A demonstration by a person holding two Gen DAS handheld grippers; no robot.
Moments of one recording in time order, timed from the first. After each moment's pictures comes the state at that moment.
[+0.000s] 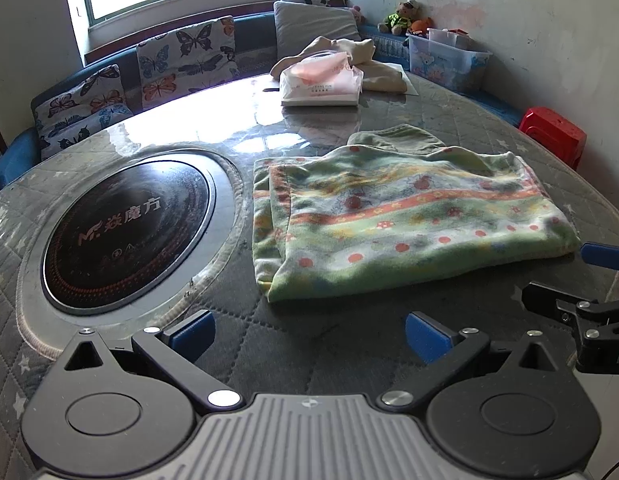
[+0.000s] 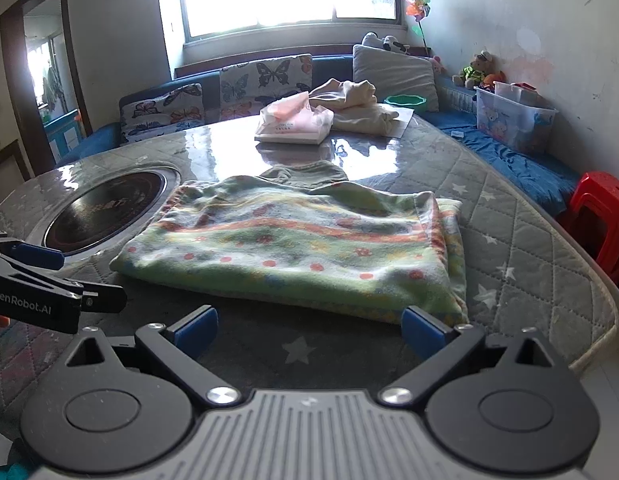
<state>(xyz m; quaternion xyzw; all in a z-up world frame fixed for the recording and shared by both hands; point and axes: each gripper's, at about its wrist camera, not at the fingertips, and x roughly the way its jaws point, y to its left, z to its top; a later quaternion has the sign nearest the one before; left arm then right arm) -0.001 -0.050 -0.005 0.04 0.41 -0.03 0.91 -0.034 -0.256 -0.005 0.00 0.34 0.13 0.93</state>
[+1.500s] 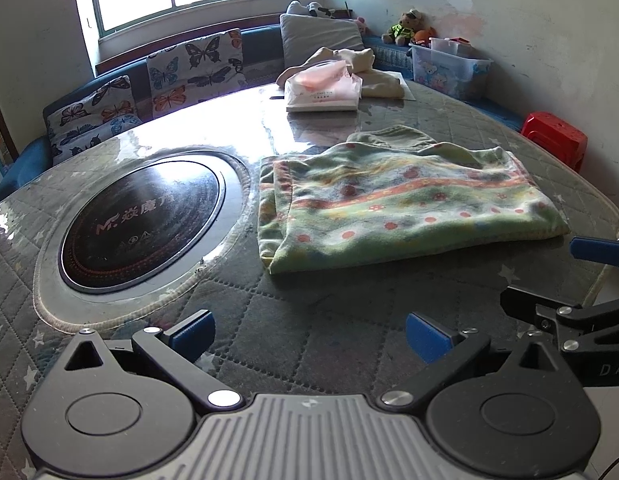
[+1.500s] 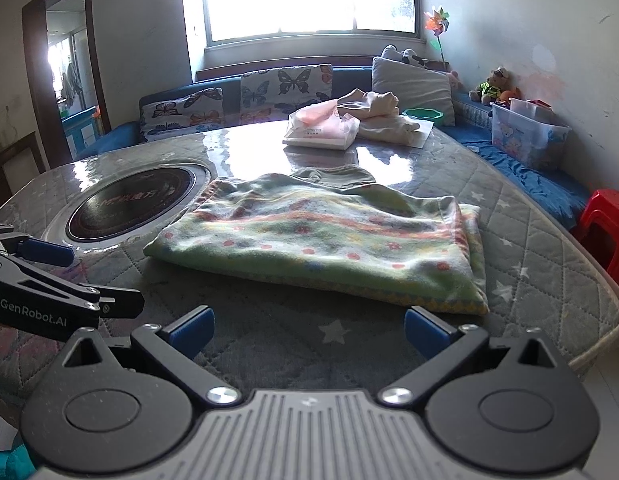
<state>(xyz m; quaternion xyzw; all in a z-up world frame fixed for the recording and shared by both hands) -0.031 -0.056 -0.005 0.05 0.40 -0.02 0.92 -0.059 -0.241 -0.004 -0.02 0.33 0.15 0.93</state>
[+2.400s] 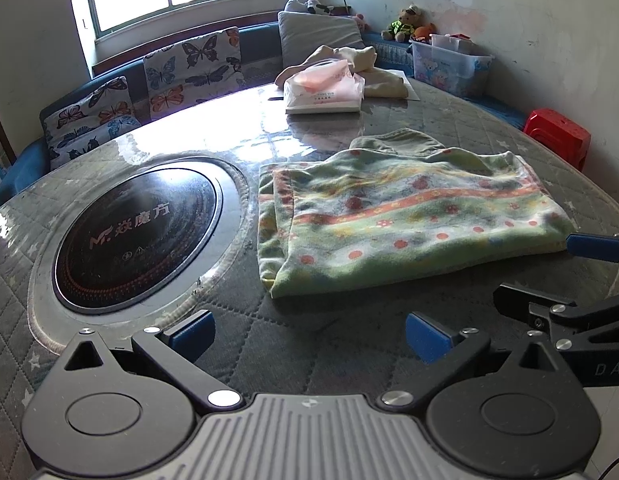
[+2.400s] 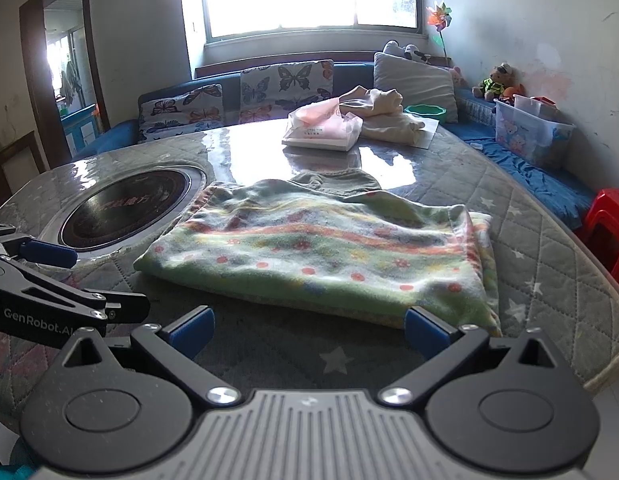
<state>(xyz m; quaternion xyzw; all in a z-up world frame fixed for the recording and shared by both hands) -0.007 -0.055 -0.005 0.05 0.40 -0.02 0.91 -0.033 -0.234 -0.004 -0.01 0.33 0.15 0.93</state>
